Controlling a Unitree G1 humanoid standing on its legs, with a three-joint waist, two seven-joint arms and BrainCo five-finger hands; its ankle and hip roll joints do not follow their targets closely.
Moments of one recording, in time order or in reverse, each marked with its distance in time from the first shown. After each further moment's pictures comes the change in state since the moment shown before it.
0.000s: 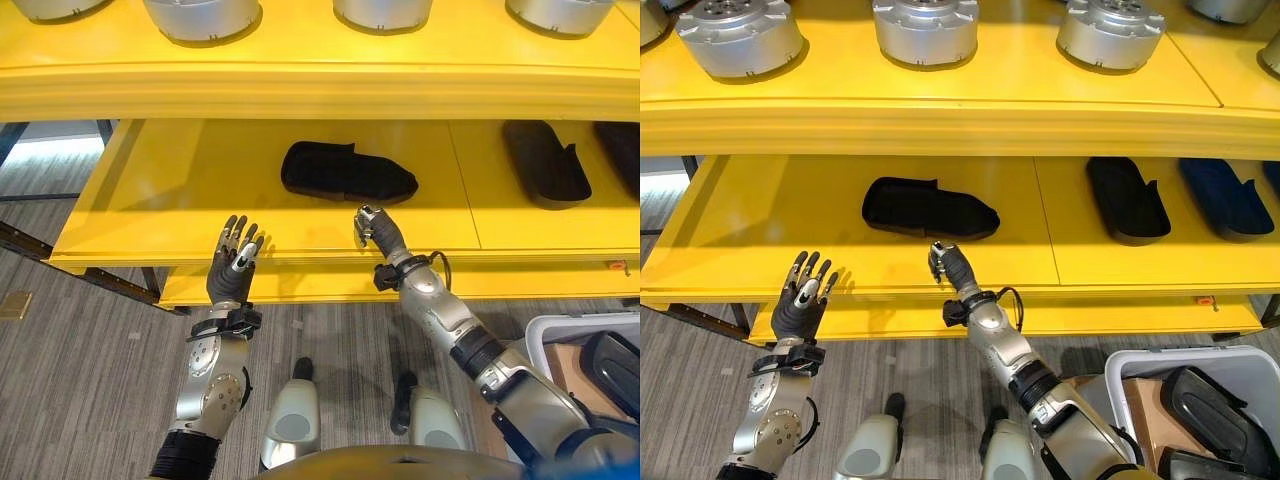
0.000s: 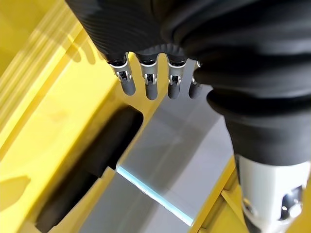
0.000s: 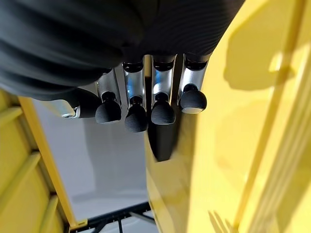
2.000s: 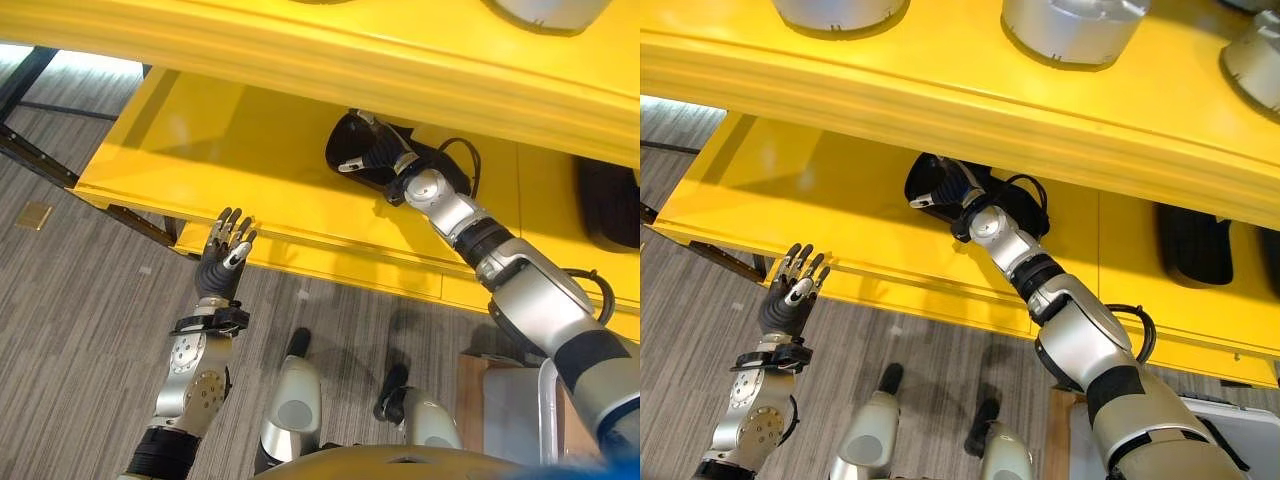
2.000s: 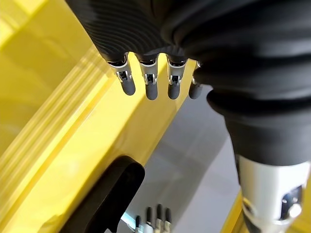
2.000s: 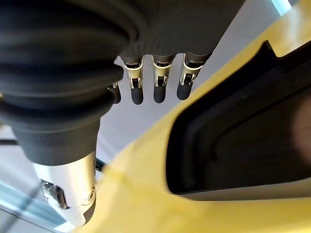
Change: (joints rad) left arm -0.025 0.112 -0.019 0.002 -0.003 -0.020 -0.046; right arm -0.661 -0.065 0.209 0.574 -0.404 0.027 -0.001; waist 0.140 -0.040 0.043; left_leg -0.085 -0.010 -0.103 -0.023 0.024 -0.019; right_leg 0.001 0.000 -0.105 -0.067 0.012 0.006
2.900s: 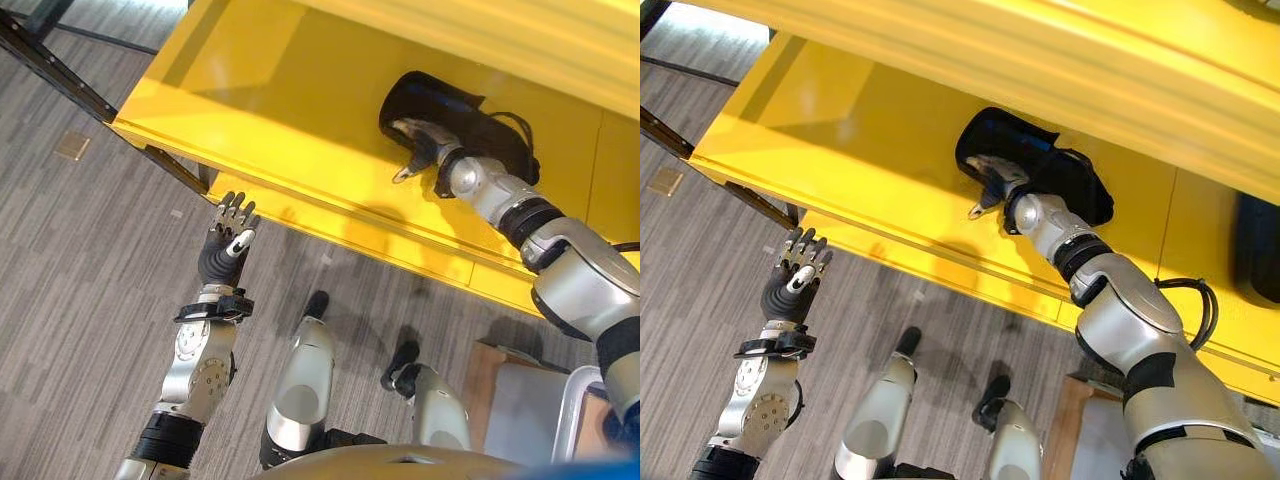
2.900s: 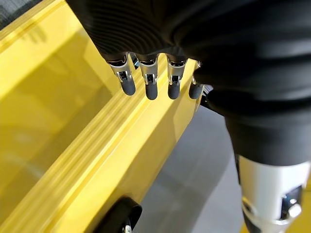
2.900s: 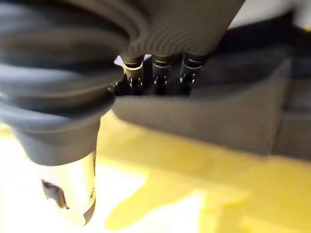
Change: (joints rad) left arm -0.044 0.005 -0.004 -0.009 0.000 -0.022 0.001; right arm -0.044 -0.235 0.236 -0.077 -0.268 -0.002 0.104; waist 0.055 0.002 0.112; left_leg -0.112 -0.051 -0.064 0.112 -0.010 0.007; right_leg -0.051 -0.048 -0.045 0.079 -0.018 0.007
